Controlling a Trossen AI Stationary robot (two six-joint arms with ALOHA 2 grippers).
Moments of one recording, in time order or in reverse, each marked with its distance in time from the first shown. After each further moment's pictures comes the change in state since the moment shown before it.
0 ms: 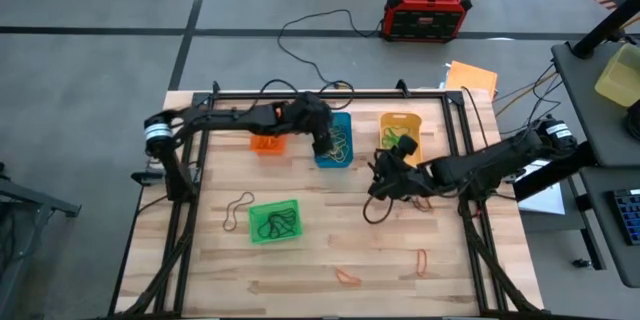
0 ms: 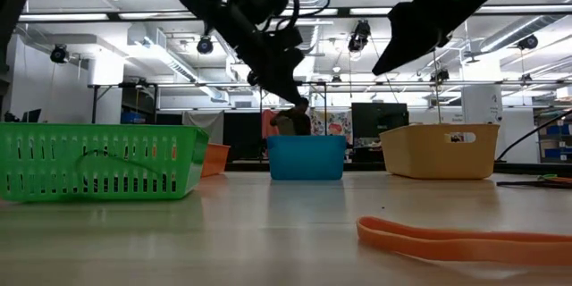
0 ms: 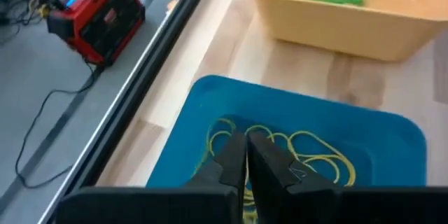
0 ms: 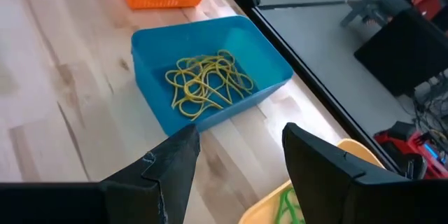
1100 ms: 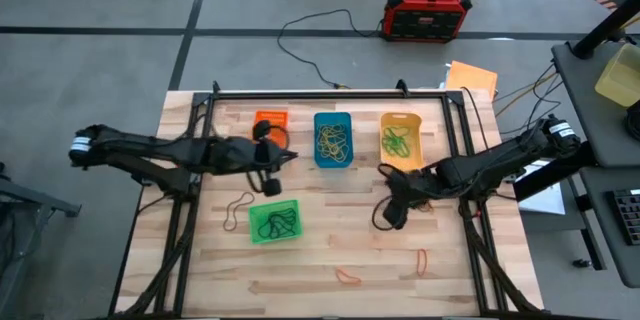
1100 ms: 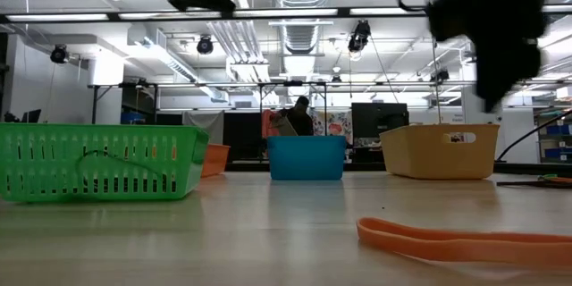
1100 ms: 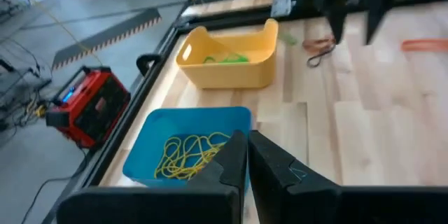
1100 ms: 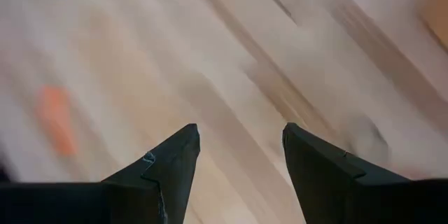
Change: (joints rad) left arm -0.393 -0.649 -0.394 -0.022 -0.209 -0.007; right arm 0.043 -0.035 0.034 -0.309 -0.768 0.623
